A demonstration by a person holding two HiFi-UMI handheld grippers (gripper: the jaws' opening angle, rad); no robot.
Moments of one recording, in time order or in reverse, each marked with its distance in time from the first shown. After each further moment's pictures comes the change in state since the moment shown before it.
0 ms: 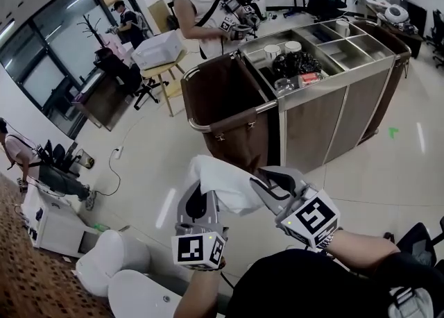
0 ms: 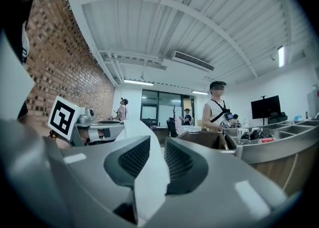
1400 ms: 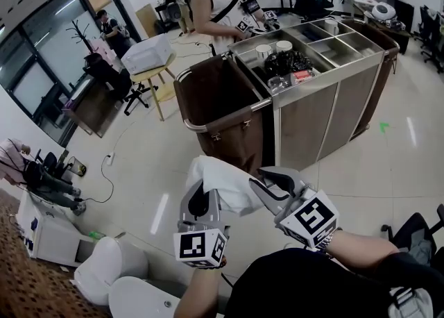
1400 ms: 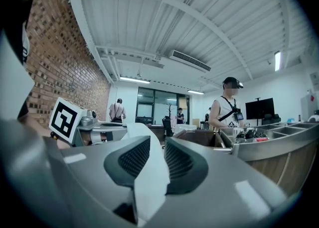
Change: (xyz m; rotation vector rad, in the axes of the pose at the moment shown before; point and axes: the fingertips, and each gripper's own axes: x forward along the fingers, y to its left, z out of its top) left arm -0.009 0.004 -0.003 -0.033 0.012 -0.066; right arm 0.001 0.024 0.004 -0.018 0.017 -0.062
